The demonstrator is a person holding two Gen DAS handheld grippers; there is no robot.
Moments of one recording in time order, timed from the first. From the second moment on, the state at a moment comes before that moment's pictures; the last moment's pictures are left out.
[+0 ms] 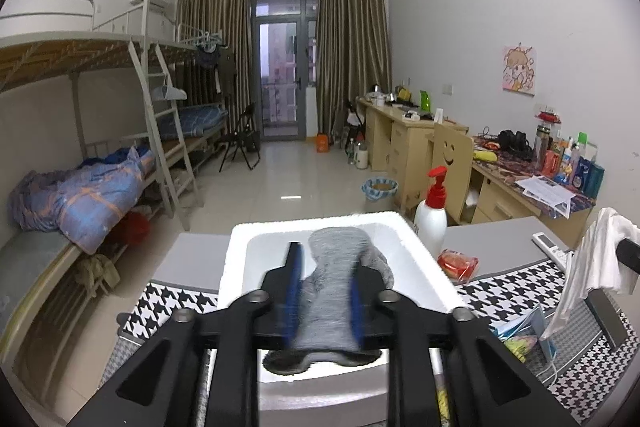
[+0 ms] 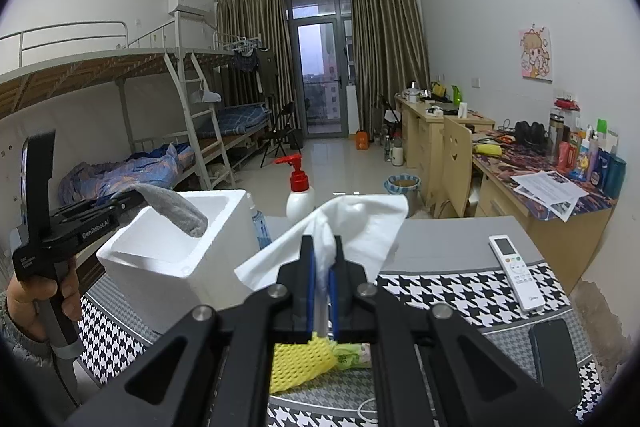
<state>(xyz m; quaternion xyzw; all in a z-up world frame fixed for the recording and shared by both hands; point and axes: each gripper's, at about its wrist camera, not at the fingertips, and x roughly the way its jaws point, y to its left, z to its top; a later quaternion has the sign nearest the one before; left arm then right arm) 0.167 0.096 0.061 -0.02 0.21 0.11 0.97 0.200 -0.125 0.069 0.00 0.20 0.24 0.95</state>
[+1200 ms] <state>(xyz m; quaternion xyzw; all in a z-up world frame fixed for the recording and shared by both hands) 0.141 0.111 0.060 -0.01 0.20 0.13 0.97 0.201 -0.090 0.084 -0.03 0.19 0.27 0.94</state>
